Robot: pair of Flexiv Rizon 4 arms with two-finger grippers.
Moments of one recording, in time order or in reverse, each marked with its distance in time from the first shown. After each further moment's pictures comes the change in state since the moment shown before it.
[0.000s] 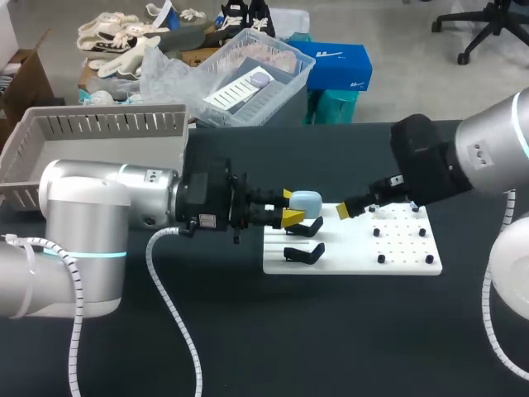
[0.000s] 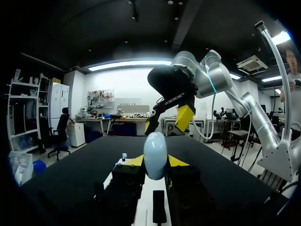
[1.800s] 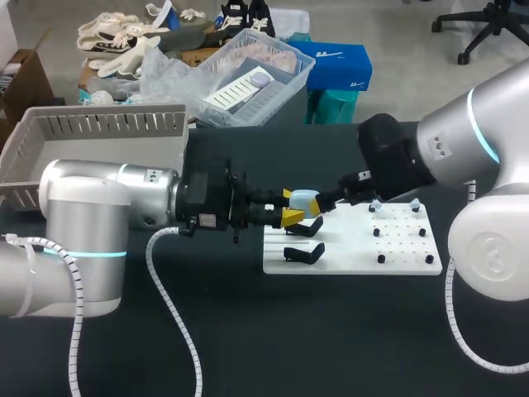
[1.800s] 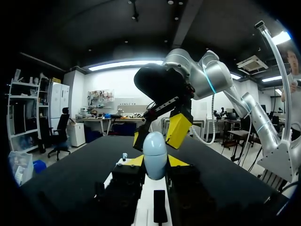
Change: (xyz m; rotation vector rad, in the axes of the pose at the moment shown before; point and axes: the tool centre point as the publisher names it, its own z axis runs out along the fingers) left arm 0.000 0.001 0.000 -0.001 0.000 0.000; right arm -0.019 0.011 0.038 -0.043 0.027 0.019
